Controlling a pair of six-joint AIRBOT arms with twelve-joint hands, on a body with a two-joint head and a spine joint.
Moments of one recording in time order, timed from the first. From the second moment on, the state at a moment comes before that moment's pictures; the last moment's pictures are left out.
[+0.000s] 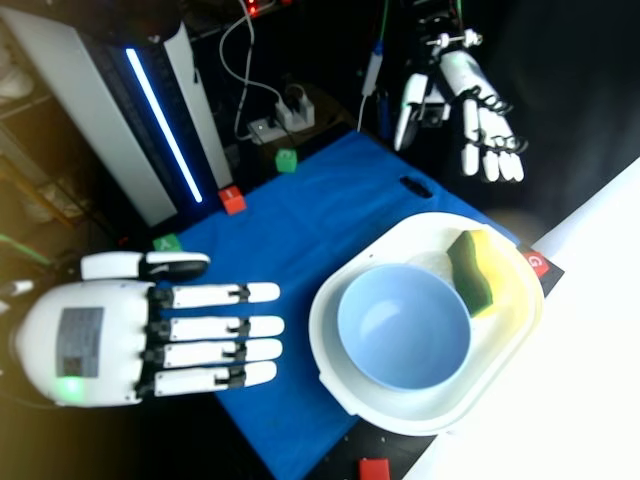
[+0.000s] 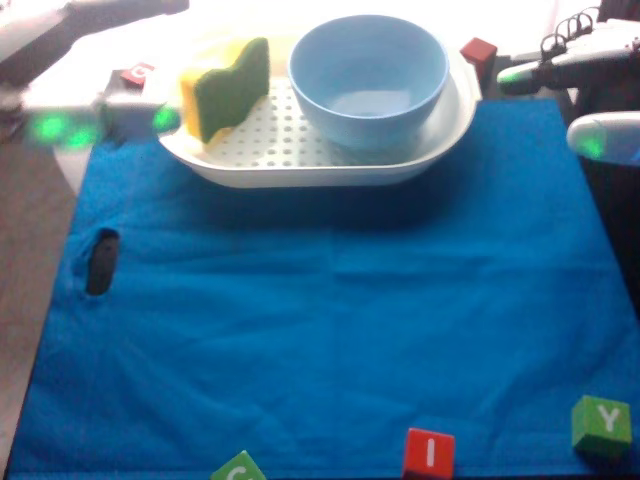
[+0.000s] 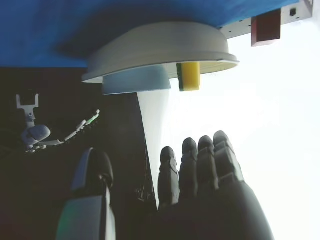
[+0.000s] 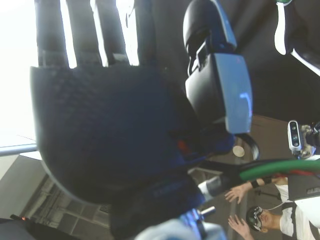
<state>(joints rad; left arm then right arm) 0.72 -1.02 1.39 0.04 -0.82 0.53 -0.85 -1.04 1.55 -0.45 1.02 0.00</state>
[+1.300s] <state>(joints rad) 0.48 -1.28 1.67 -0.15 -0.28 0.92 -0.85 -1.06 1.56 -0.45 1.01 0.00</state>
